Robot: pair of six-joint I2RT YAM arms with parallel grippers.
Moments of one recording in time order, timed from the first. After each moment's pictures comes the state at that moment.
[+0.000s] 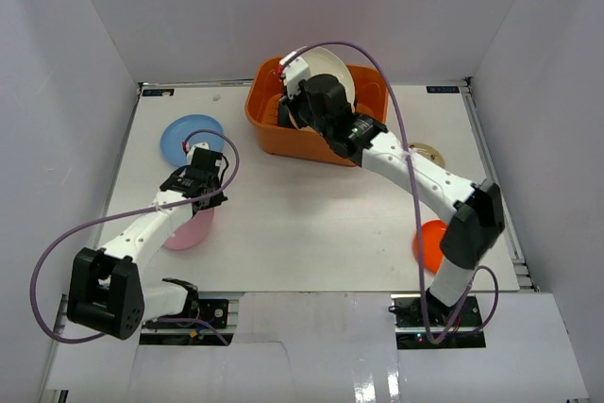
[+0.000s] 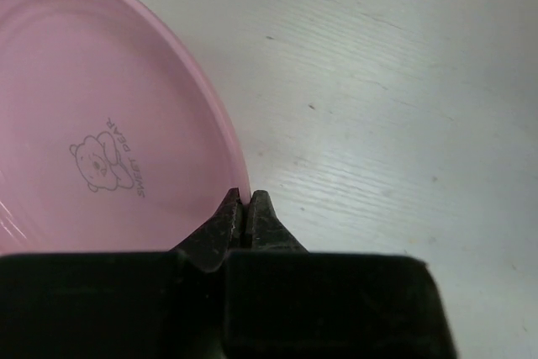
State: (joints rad) left arm -0.30 1.26 0.80 -0.55 -0.33 -0.50; right arm 0.85 1.65 1.60 -0.19 0.22 -0.17
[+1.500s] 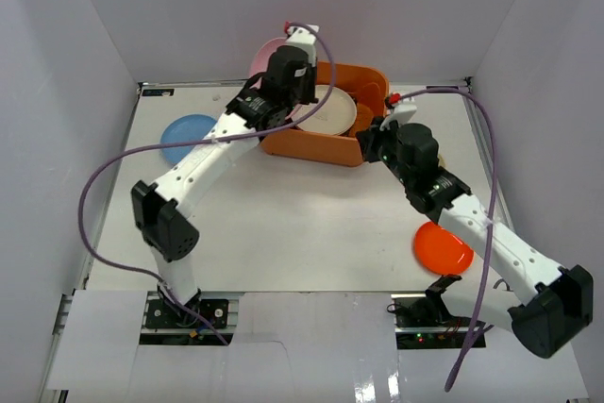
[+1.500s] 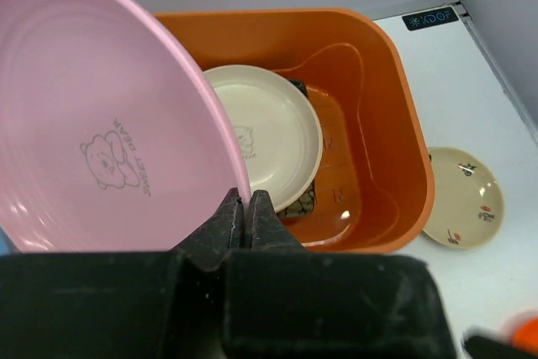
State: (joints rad) left arm -0.68 1.75 1.88 -0.46 -0.31 -0.23; right arm 0.60 1.14 0.98 -0.03 0.15 0.24
